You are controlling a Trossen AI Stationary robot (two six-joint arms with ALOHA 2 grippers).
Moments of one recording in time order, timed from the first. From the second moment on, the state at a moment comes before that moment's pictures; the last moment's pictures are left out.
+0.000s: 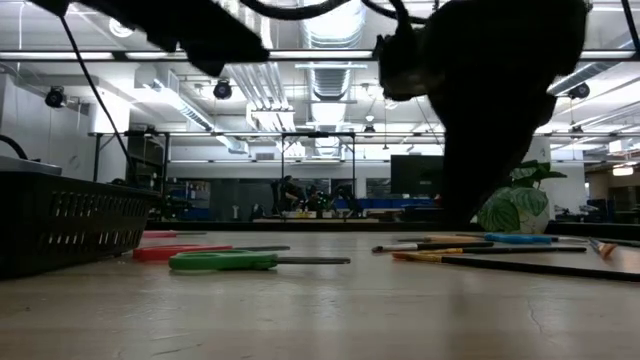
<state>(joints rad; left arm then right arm) -0.37 1.34 0.70 0.18 -0.29 -0.02 0.46 1.94 1.30 -0.66 0.21 0.94</state>
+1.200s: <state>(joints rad) -0.37 1.34 0.64 0.22 -0.29 -0.06 0.45 2.01 1.30 -0.68 0.21 0.94</state>
